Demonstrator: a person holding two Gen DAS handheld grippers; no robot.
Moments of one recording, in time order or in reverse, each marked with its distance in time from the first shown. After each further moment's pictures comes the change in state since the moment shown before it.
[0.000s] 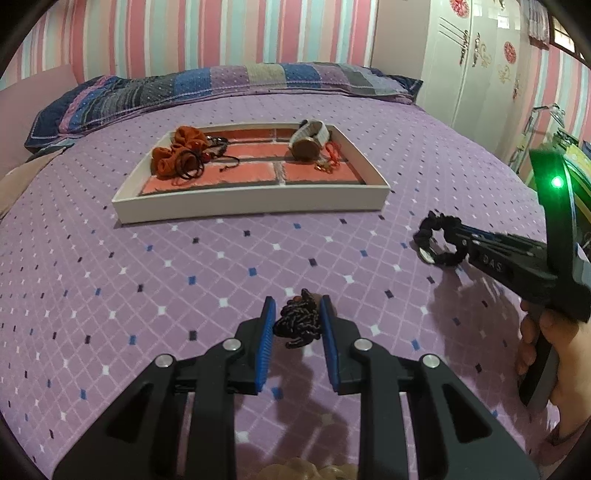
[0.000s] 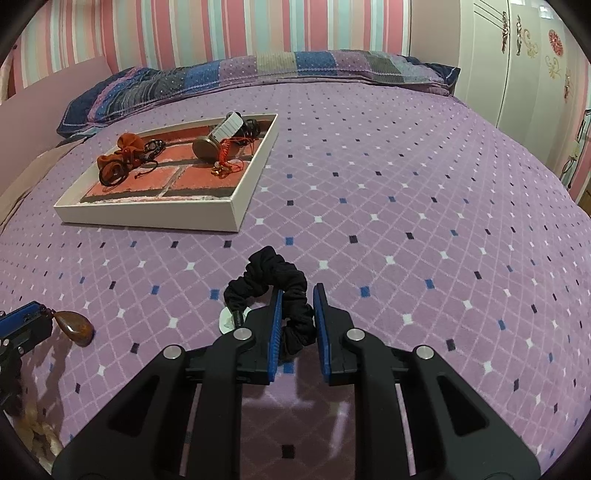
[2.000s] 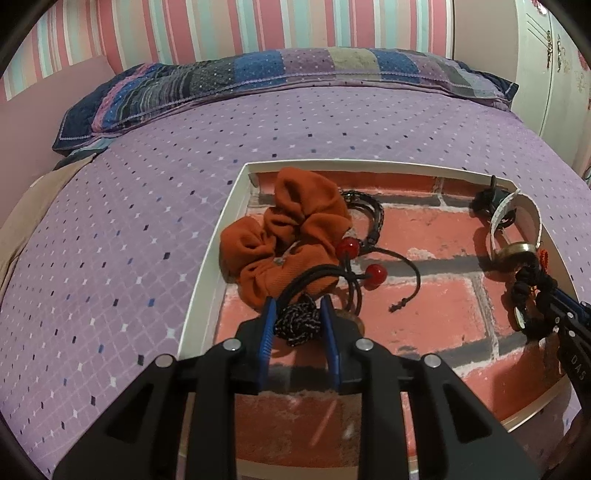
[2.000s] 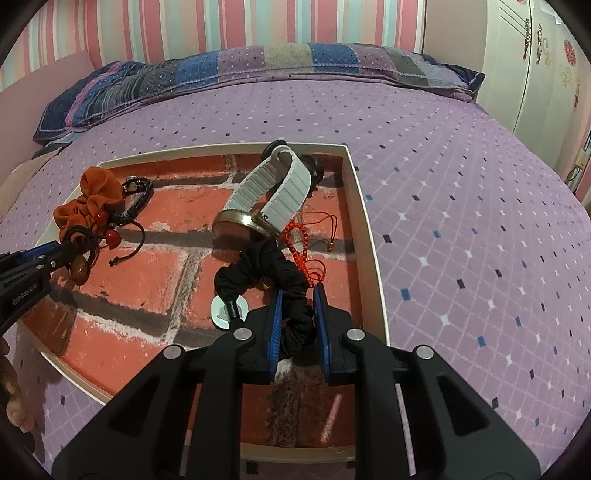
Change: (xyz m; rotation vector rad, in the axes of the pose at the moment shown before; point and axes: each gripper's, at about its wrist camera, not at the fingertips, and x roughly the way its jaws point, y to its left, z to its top) left arm 0.157 0.145 0.146 -0.055 0.078 0.245; right arm 0.130 0.089 0.114 0.013 0.055 -0.046
